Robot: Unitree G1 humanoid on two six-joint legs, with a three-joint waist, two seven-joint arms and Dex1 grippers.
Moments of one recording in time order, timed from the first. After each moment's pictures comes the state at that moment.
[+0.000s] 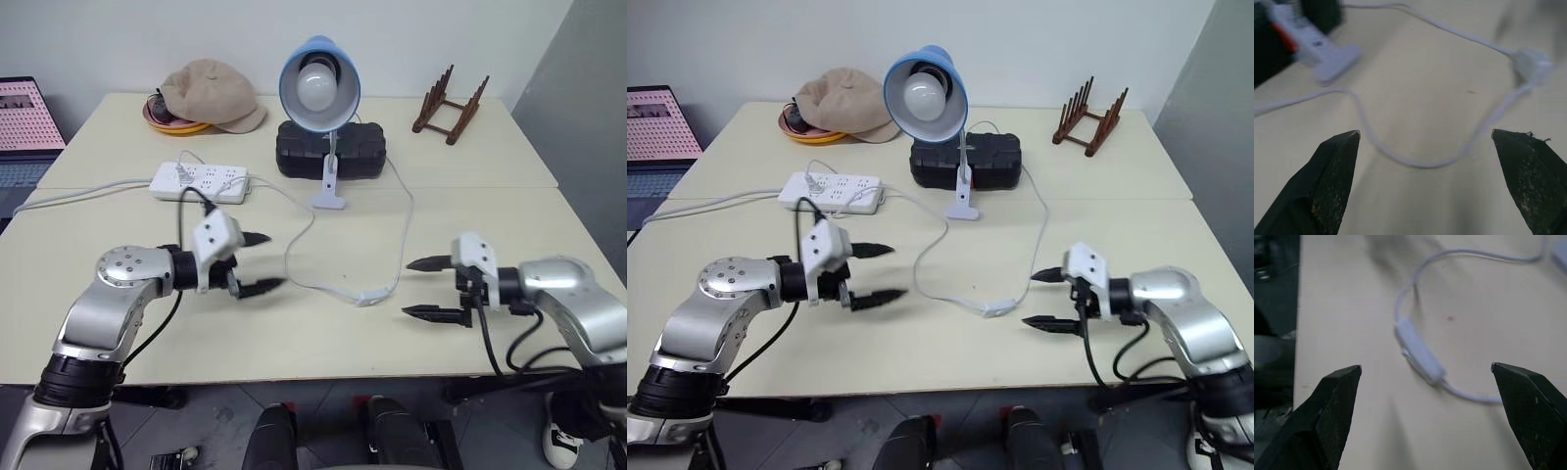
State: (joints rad) left arm -0.35 0.84 -0.09 -0.24 -0.37 0.41 -1.18; right arm -0.44 -0.76 0.20 -0.11 0.35 0.41 1.23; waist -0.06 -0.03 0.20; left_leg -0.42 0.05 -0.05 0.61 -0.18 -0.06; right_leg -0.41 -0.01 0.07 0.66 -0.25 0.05
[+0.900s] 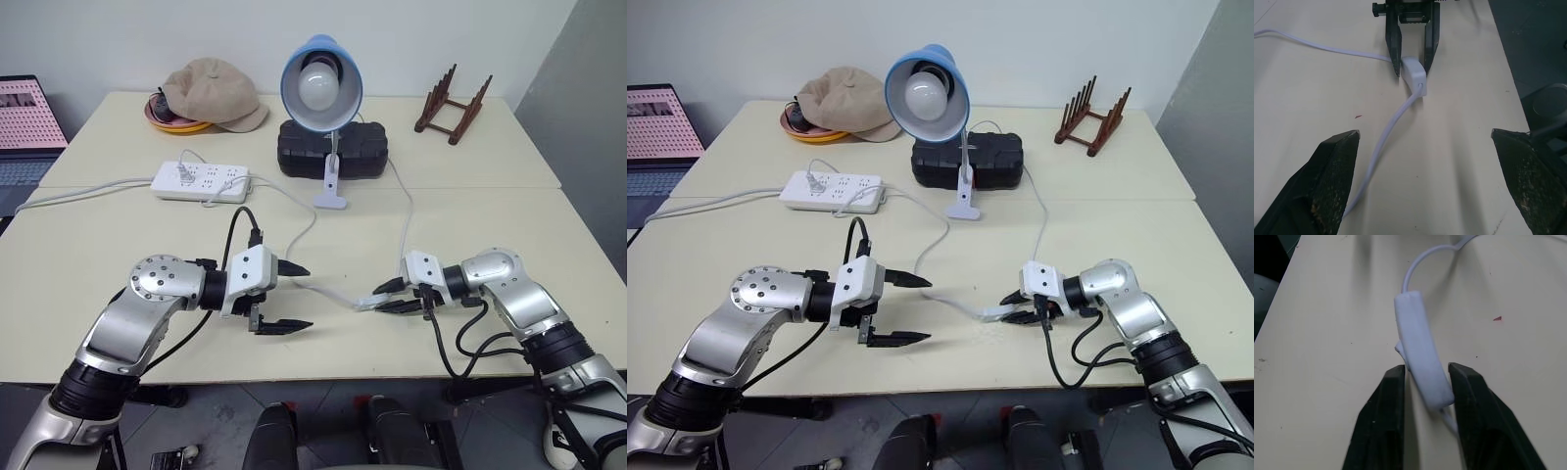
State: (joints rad) left arm -0.33 0.79 -0.15 -0.26 -0.33 0.32 -1.21; right arm -0.54 -0.63 0.34 0.20 0.13 0.08 1.29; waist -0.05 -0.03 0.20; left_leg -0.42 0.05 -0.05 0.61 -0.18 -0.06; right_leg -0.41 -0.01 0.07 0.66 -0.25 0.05
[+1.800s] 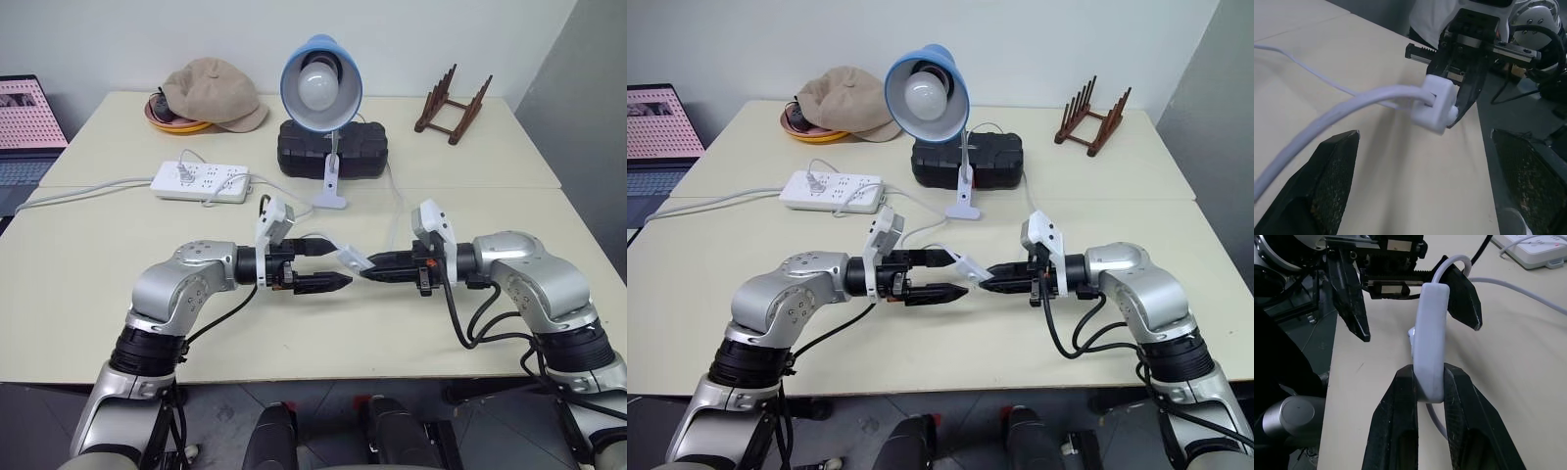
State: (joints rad) left arm -0.55 0.55 -0.12 -0.09 -0.63 0.76 -1.09; right arm -0.55 -0.60 0.16 -0.20 0.47 0.71 1.14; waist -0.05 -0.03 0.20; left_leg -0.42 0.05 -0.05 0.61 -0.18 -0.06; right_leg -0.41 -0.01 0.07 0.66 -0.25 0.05
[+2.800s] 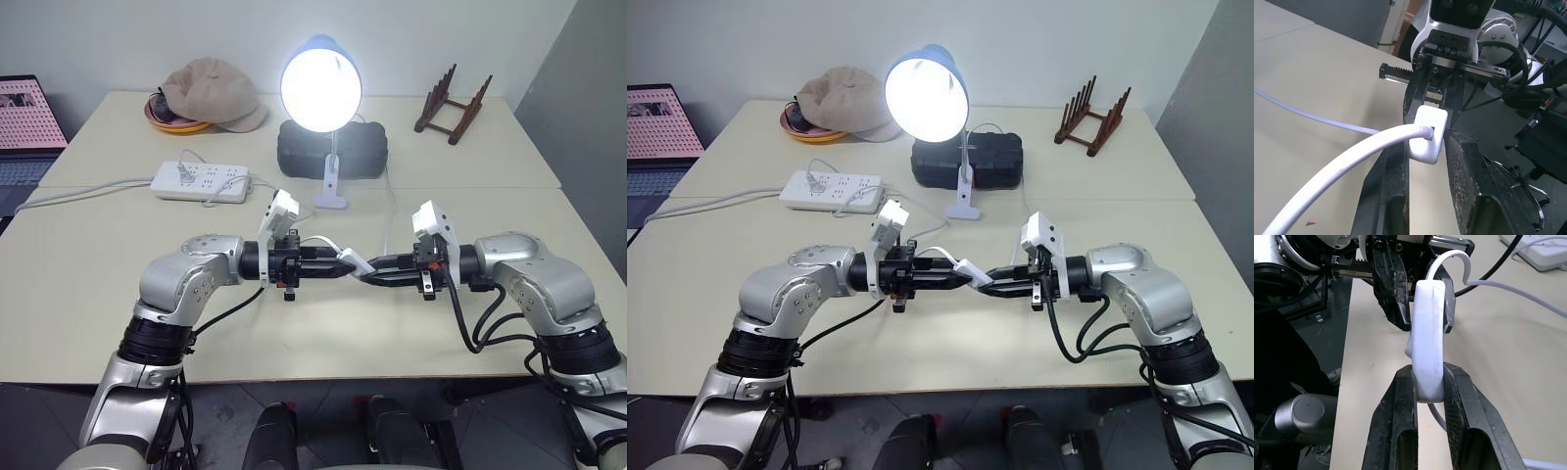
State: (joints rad) left arm -0.59 0.53 -0.11 -0.06 -0.66 0.78 -1.17; right arm -0.55 -0.62 0.16 -0.21 0.49 0.70 1.16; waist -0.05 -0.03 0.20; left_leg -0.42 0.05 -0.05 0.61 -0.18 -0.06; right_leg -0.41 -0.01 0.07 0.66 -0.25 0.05
